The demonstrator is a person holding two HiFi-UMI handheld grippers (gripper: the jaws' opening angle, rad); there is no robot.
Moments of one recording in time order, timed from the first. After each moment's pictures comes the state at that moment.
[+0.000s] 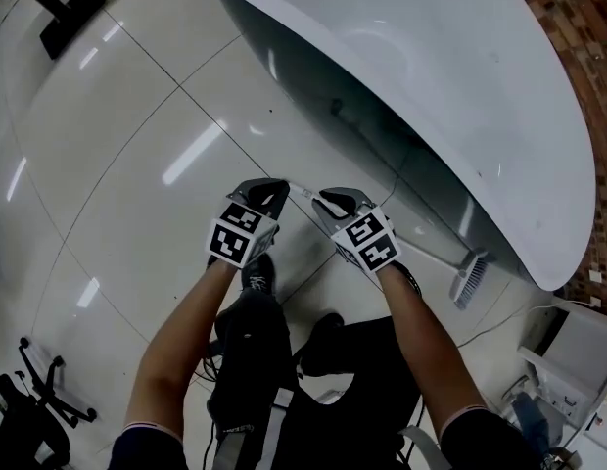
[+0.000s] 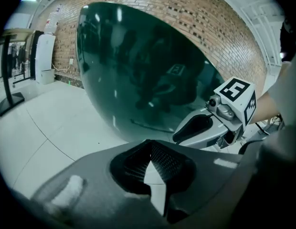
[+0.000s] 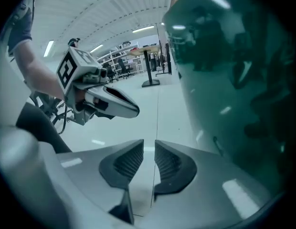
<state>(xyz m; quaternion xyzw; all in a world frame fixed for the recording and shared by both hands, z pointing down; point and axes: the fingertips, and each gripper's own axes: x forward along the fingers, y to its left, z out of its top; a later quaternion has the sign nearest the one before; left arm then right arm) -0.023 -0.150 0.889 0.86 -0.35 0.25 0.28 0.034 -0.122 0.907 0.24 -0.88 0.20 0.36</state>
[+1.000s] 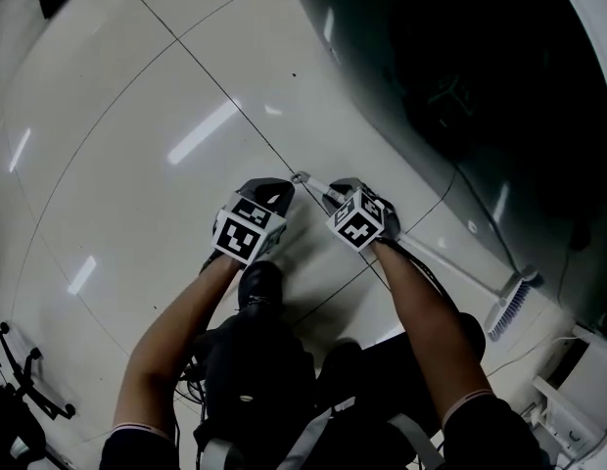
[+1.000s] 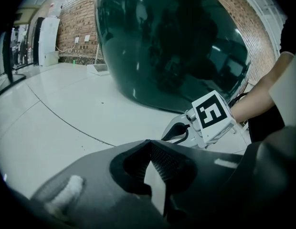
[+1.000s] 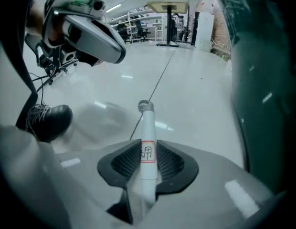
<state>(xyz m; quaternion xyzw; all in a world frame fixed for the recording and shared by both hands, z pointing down) -0.047 -0.124 1.108 0.82 -0.36 0.31 0.31 0.030 -0.103 1.211 0.13 -0.84 0.14 0.52</state>
